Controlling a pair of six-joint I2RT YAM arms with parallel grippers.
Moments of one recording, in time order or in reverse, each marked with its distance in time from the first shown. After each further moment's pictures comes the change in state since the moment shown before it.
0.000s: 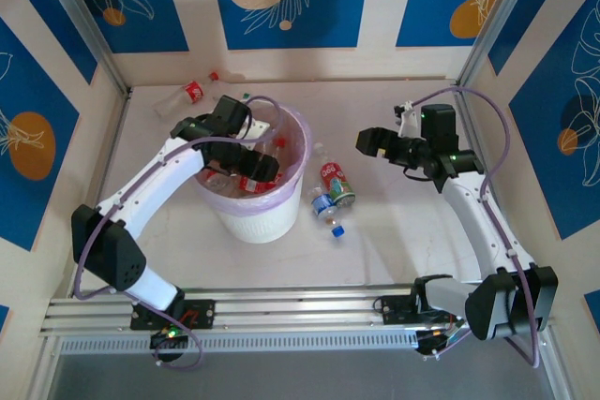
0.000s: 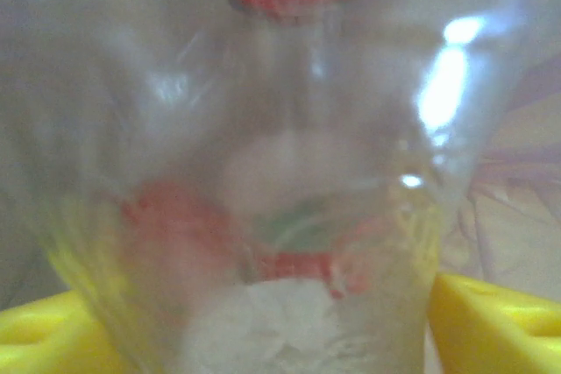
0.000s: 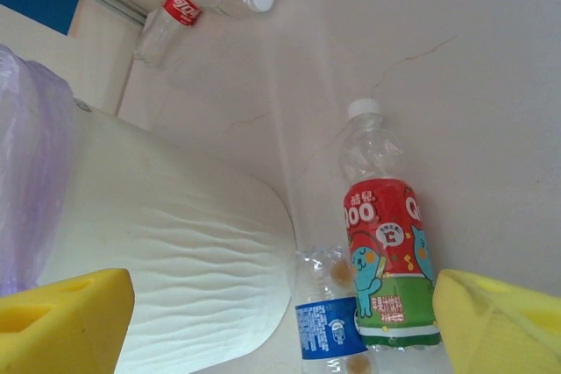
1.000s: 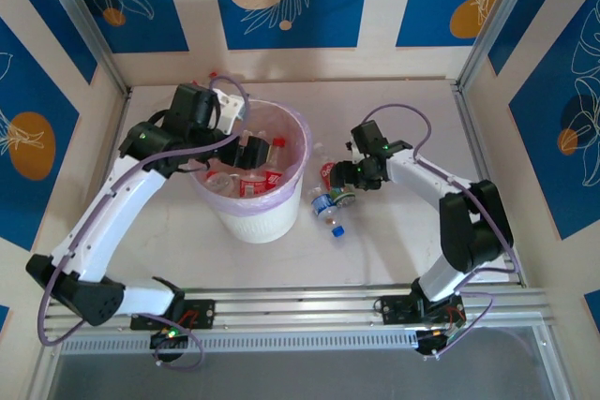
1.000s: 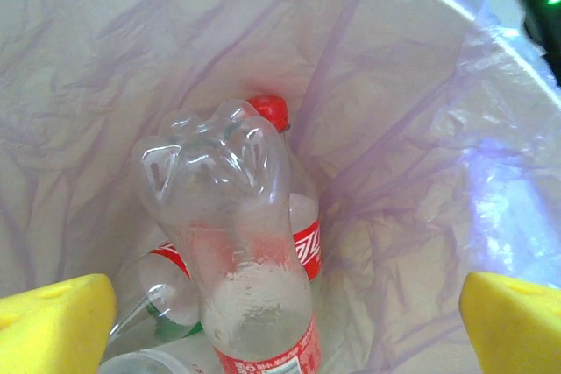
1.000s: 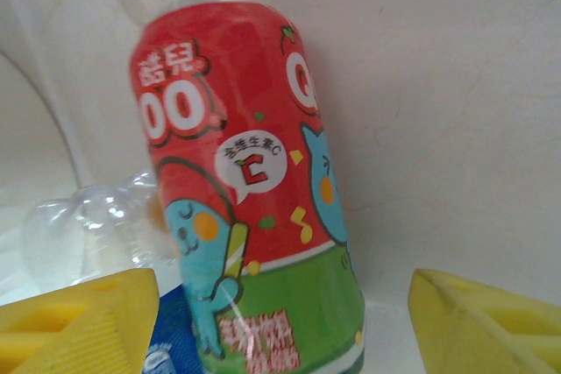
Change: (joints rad) left arm 0.000 -0.235 0.109 -0.014 -0.064 -0.064; right arm 0.266 0.439 0.011 -0.065 0.391 -0.046
